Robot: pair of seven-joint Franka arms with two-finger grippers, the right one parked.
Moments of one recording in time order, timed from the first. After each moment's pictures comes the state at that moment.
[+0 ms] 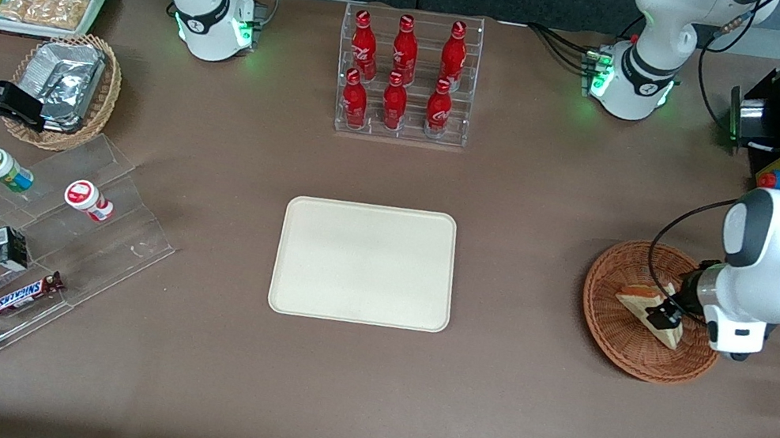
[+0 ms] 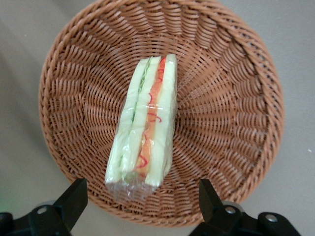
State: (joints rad) arm 0.02 0.33 -0.02 -1.96 0.02 2.07 -0.92
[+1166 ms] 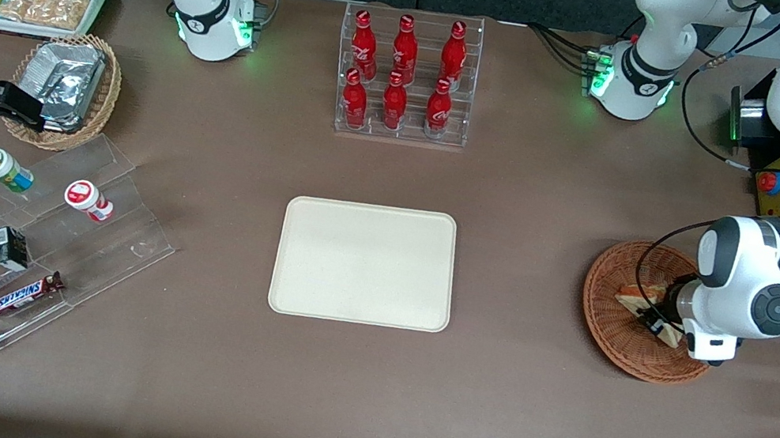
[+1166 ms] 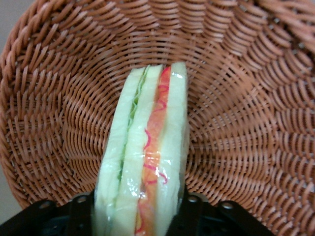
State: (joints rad) arm 0.02 0.44 0.01 -1.98 0.02 2.20 -0.93
